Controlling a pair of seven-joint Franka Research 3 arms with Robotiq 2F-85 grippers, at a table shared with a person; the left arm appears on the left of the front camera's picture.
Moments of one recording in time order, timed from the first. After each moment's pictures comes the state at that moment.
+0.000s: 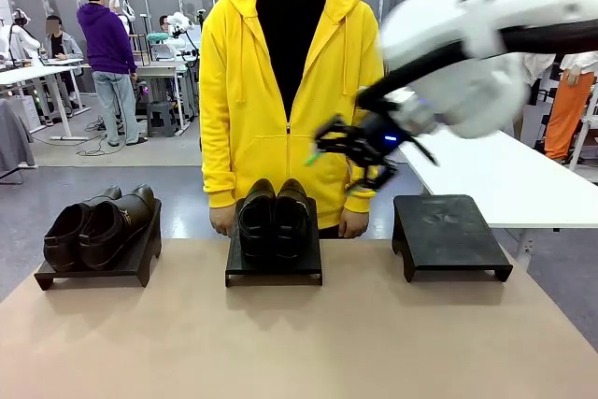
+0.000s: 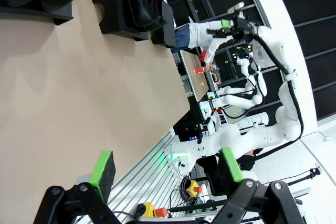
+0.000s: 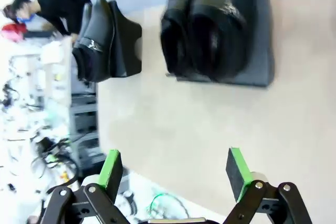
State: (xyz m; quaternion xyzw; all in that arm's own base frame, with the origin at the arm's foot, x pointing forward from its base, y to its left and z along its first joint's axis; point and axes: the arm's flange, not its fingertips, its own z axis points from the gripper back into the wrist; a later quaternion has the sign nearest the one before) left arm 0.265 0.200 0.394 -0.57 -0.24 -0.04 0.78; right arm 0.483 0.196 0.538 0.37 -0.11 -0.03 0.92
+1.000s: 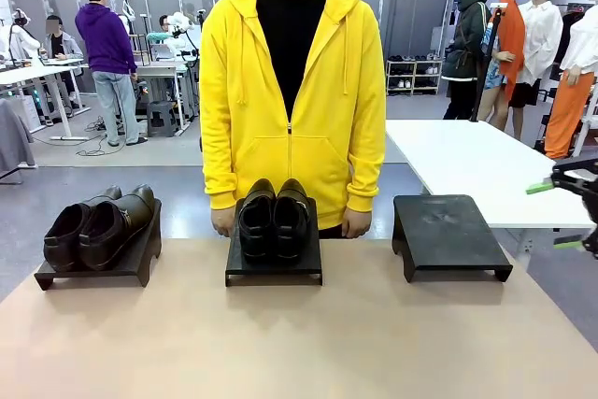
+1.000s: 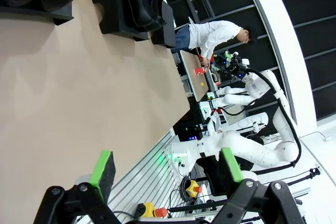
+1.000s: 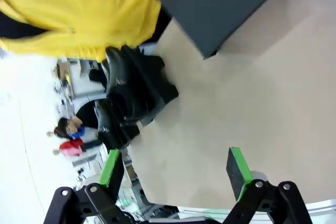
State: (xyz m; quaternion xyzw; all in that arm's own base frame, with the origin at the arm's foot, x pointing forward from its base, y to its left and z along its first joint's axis) left arm 0.265 0.200 0.394 -0.57 -0.24 -0.04 0.78; right arm 0.342 -0.110 0.489 0.43 -0.19 -0.33 0.82
